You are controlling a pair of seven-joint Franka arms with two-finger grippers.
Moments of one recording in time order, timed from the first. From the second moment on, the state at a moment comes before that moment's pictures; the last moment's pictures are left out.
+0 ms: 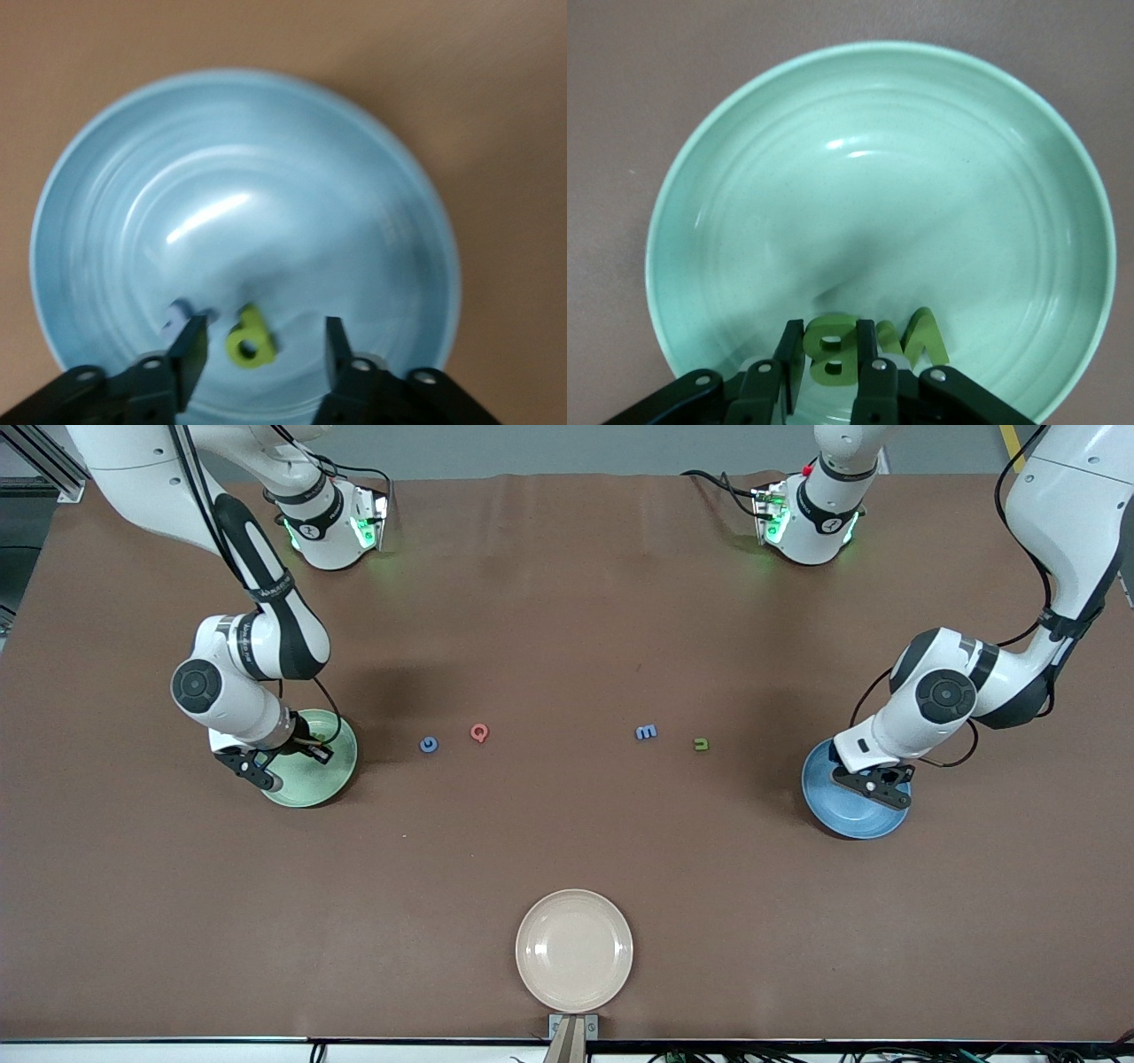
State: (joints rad) left arm 0.64 0.51 -0.72 -2.15 0.71 2.44 -0.06; right arm 0.15 0.34 -0.06 -2.31 0.10 2.58 0.56
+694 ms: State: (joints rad) left arm 0.50 0.52 -0.88 -2.09 0.67 2.44 -0.86; right arm 0.22 0.31 -0.04 -2.21 0.10 2.42 0.73
